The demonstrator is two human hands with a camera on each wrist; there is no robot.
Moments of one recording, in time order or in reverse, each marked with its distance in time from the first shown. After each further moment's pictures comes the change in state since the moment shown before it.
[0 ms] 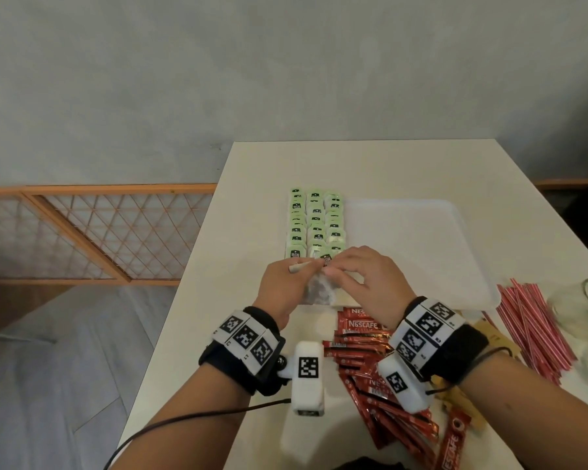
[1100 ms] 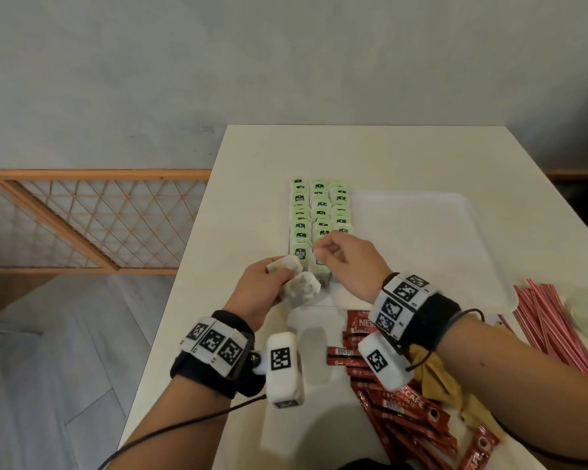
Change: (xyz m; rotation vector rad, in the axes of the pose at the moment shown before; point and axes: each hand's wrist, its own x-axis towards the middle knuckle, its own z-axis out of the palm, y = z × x) left_hand 0.029 -0.017 -0.046 -0.110 -0.040 -0.150; right_hand 0.054 0.005 0.032 0.113 -0.108 0.332
